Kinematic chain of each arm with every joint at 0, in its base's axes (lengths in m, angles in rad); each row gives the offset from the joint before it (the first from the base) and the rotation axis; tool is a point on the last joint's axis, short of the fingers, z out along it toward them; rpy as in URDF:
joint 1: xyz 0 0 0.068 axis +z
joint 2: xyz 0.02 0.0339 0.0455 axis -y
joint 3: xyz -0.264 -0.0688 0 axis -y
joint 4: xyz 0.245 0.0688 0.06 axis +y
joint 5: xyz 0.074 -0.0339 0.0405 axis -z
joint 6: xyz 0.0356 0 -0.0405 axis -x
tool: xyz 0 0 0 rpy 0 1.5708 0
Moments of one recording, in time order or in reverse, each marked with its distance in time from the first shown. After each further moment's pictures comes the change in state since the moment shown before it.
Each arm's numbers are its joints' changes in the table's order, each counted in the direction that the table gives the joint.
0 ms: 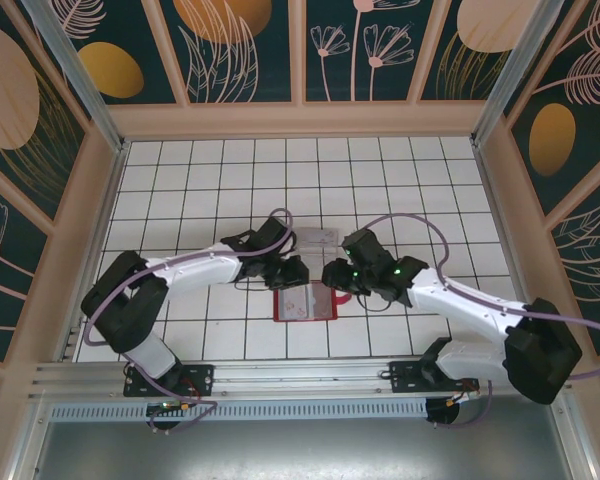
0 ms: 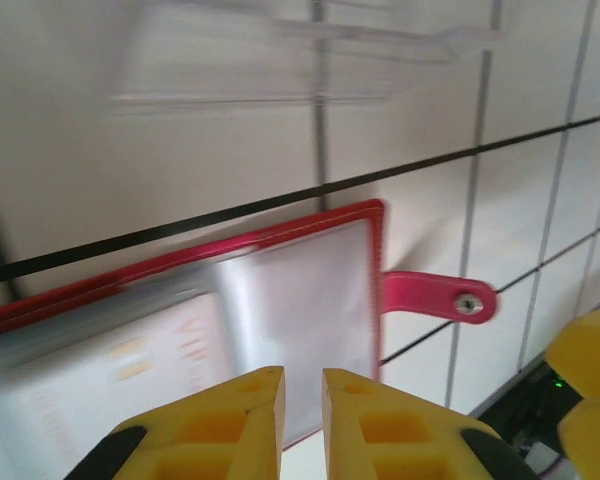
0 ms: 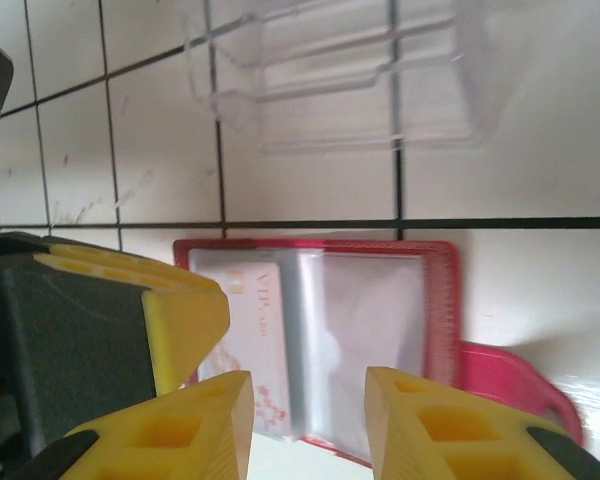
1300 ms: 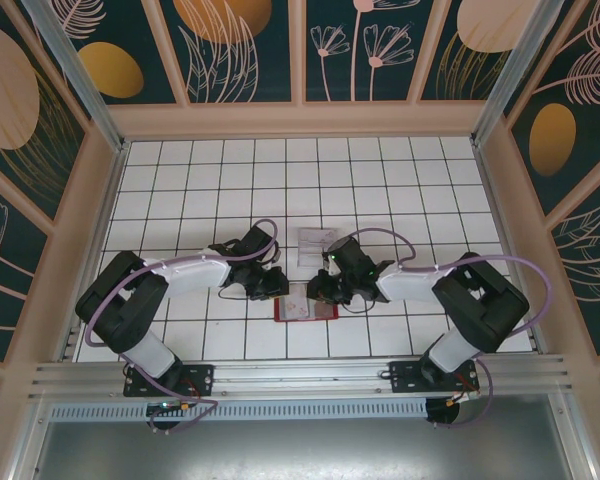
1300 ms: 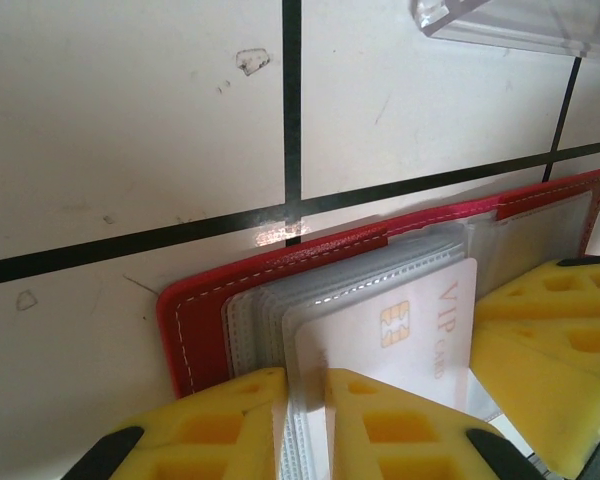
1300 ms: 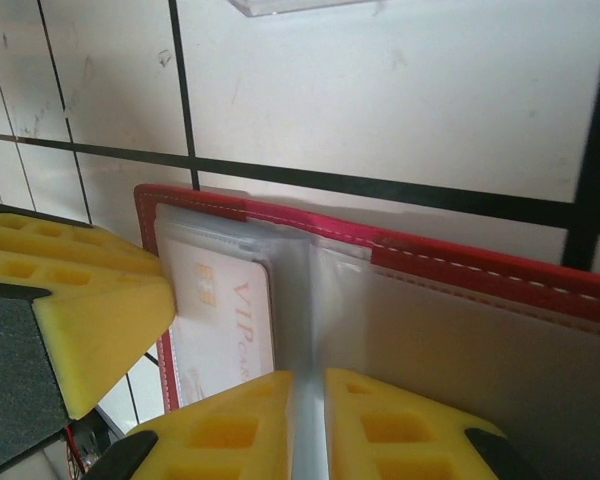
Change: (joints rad) left arm 0.076 0.004 -0.130 0.005 0.016 -0.072; right arm -0.029 -0.356 -0.086 -0.411 -0.306 -0.008
